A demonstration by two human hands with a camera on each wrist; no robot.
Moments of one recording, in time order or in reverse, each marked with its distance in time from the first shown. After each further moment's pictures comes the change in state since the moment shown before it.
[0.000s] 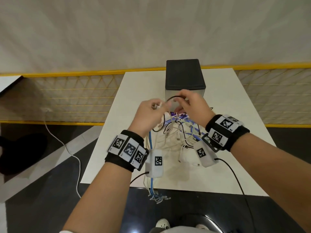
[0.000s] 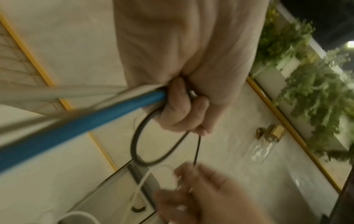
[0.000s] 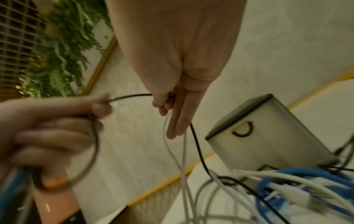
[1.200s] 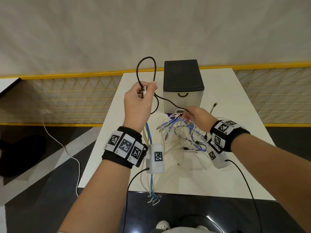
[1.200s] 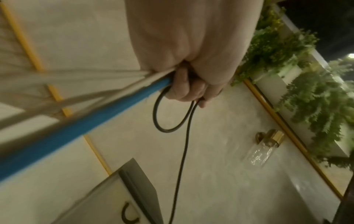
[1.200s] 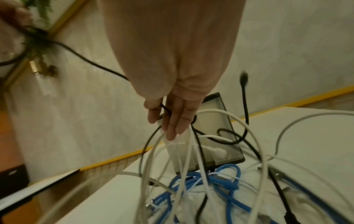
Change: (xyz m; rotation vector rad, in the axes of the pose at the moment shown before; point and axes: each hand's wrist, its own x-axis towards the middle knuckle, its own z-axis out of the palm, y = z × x) left_hand 0.018 0.015 -0.007 -0.166 0.327 0.257; right_hand 0.005 0.078 -0.016 -0.351 -0.234 0.100
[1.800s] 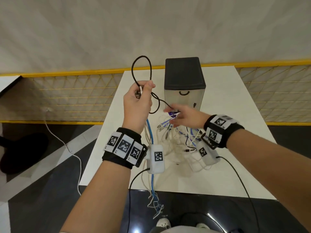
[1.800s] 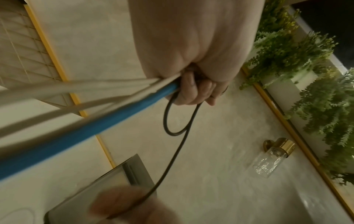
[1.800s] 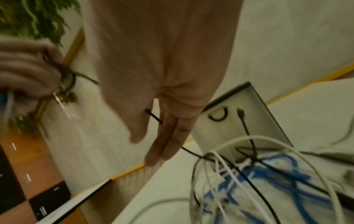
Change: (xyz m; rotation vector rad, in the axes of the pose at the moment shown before) left_hand -0.007 0.000 -0.003 -0.211 -0.038 -0.115; right_hand 0.008 -0.039 0.008 0.320 -0.238 -0.061
